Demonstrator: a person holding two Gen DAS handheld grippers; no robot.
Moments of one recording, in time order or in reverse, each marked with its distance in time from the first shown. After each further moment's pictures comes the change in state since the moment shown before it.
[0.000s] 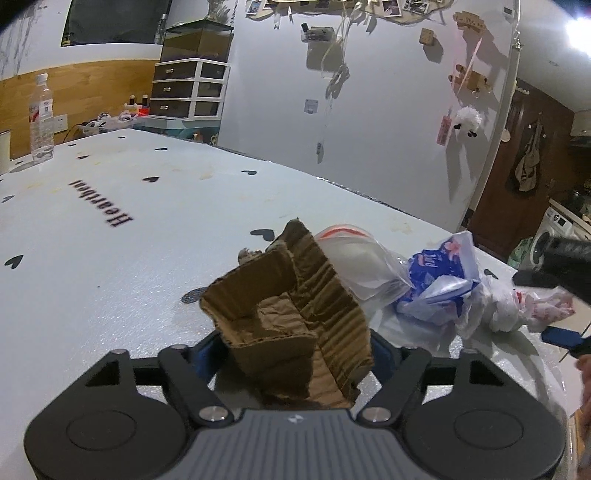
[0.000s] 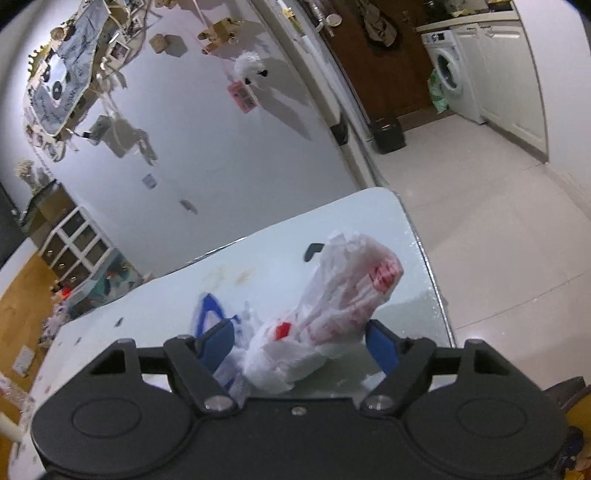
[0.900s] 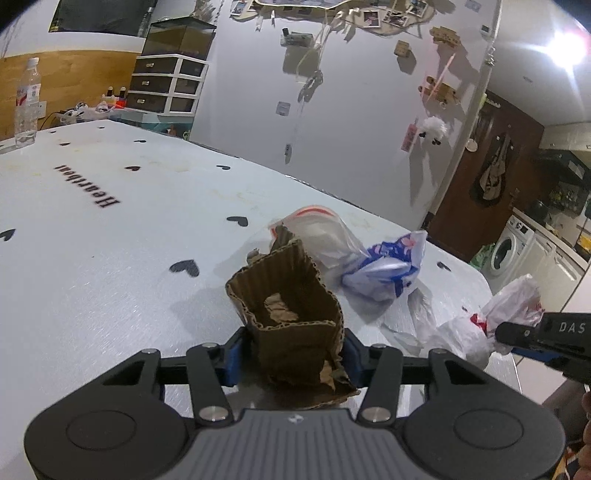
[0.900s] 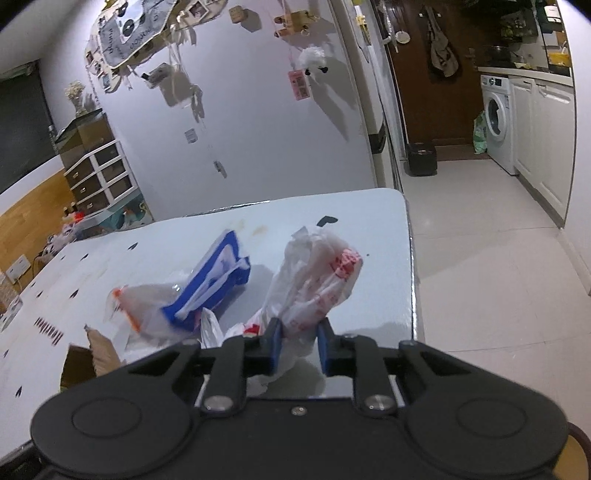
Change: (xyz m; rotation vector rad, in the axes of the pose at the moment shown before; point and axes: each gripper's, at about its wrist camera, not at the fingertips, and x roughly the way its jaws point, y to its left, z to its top) left arm -0.039 0.010 -0.022 -0.020 -0.001 -0.136; right arm -0.072 -0.001 -0.038 -0.293 0.021 0.033
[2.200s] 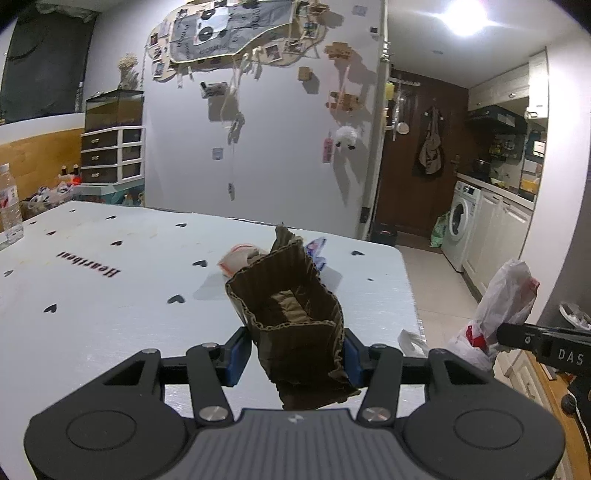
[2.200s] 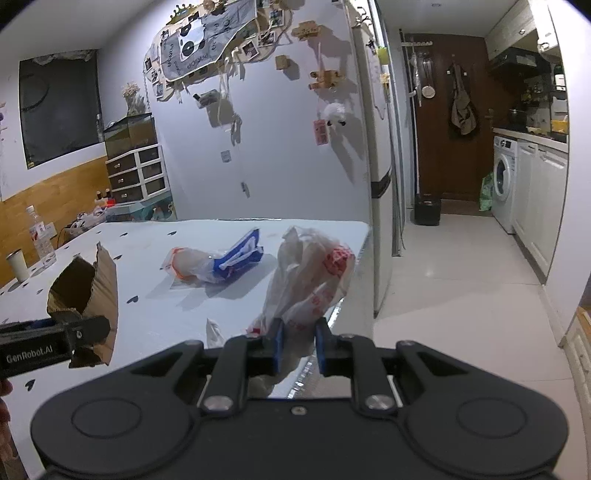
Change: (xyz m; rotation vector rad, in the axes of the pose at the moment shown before) left arm -0.153 -0.051 -0.022 0.269 -0.070 -0.087; right arm -0.183 -0.029 -0.056 -0.170 -0.116 0.007
